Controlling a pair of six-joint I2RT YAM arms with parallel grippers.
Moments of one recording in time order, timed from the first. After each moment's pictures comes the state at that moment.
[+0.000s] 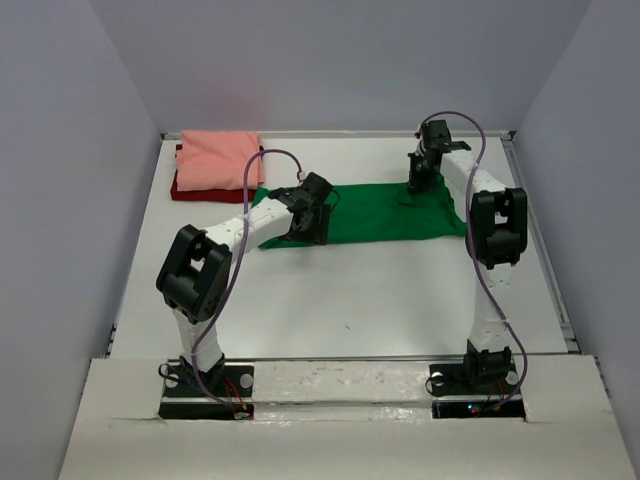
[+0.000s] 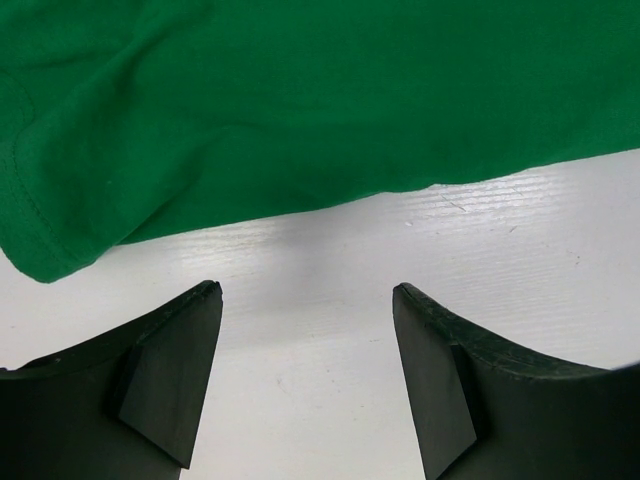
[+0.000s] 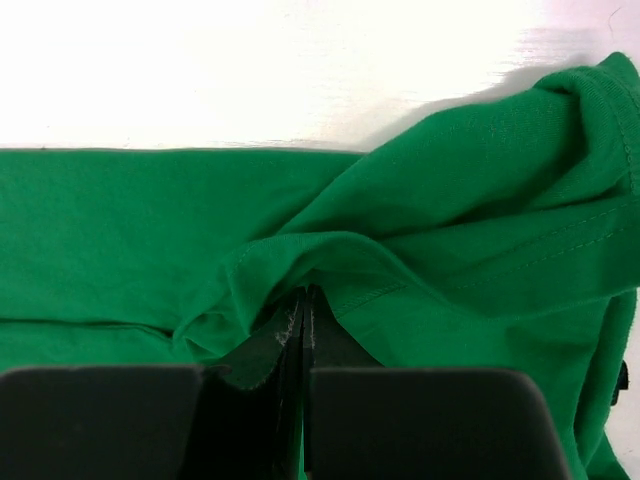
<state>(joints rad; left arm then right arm) -0.65 1.82 1.35 -0.67 -0.22 -0.45 0.13 2.25 1.90 -0.68 -0.07 0.16</state>
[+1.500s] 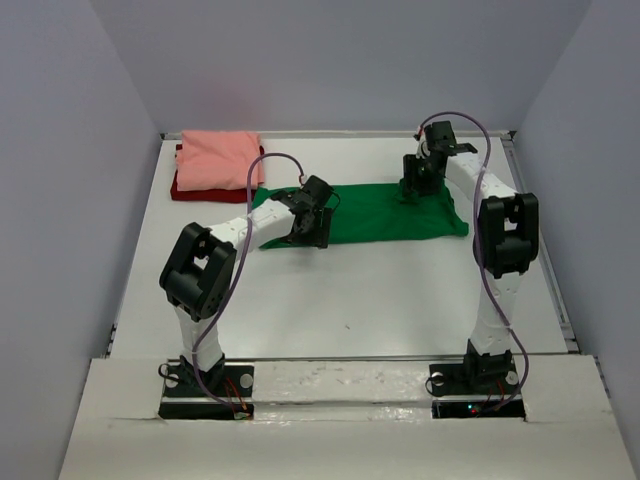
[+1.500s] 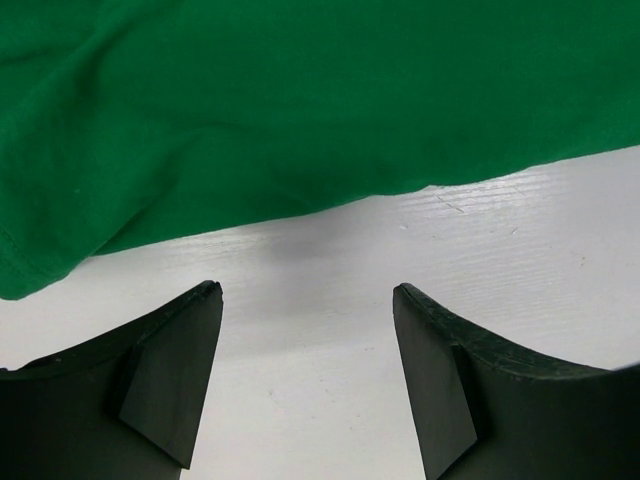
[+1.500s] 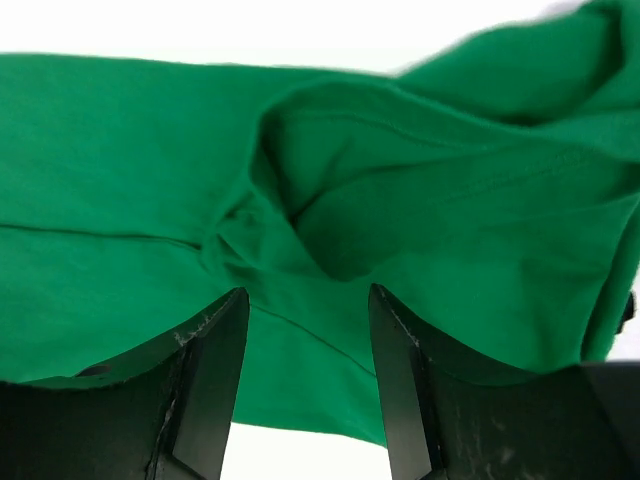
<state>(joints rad) -0.65 1.84 1.34 -0.64 -0.20 -0.44 0.14 2.12 1.78 -0.68 -0.13 0.11</state>
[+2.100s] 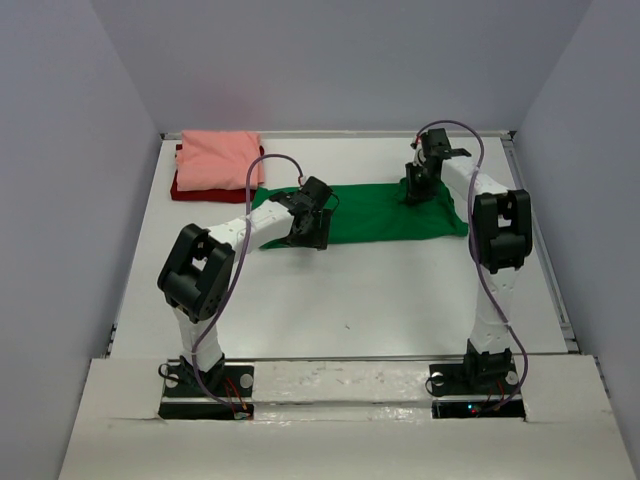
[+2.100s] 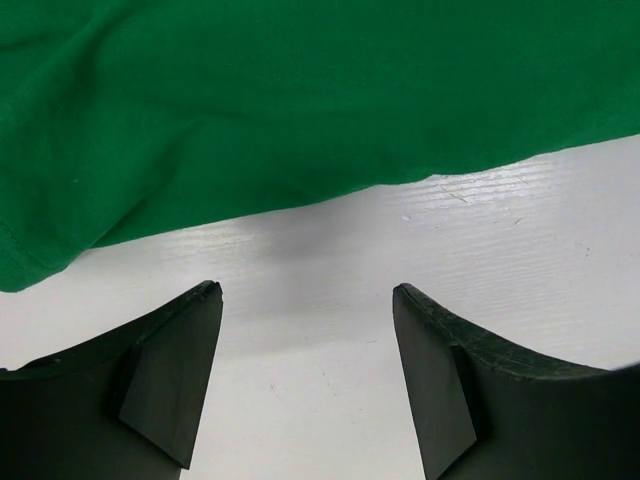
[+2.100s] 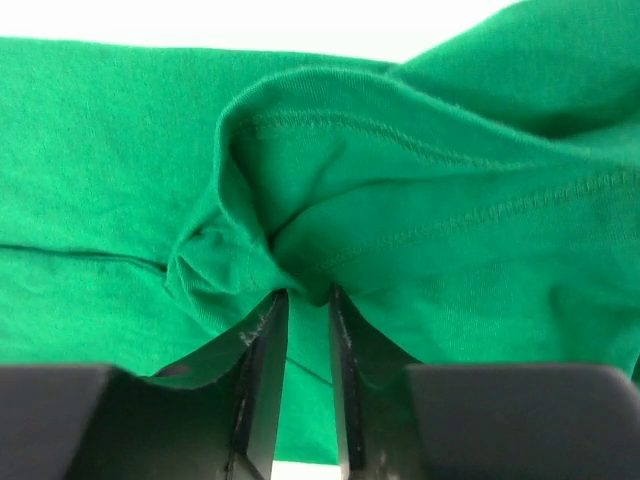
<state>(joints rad) -0.65 1.83 1.32 -0.64 -0.19 -0.44 0.14 2.18 1.76 -0.67 -0.13 0.11</state>
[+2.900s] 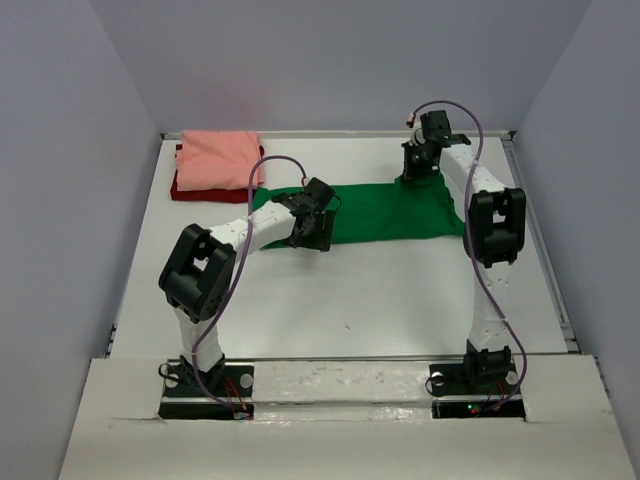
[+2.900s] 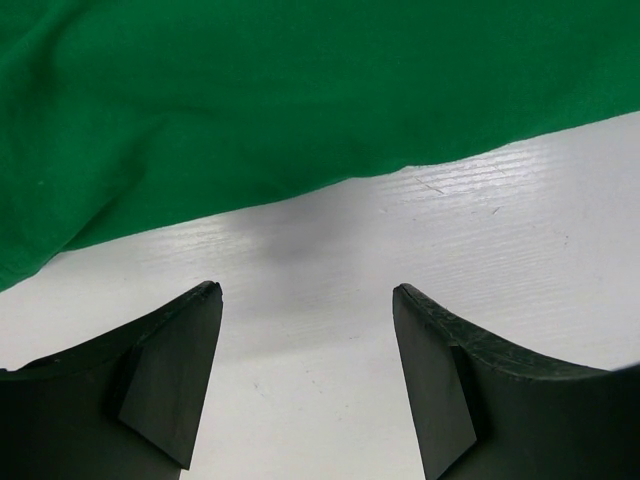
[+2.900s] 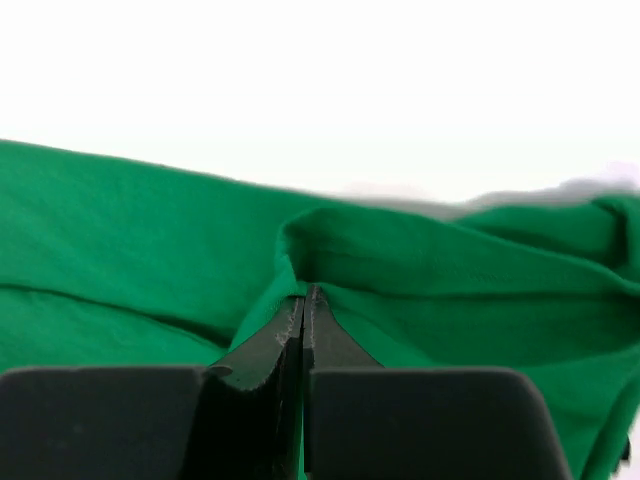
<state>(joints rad) -0.66 1.83 1.32 -0.63 -0.16 -0.44 0.14 2.26 1.98 -0.67 -0.19 0.07</state>
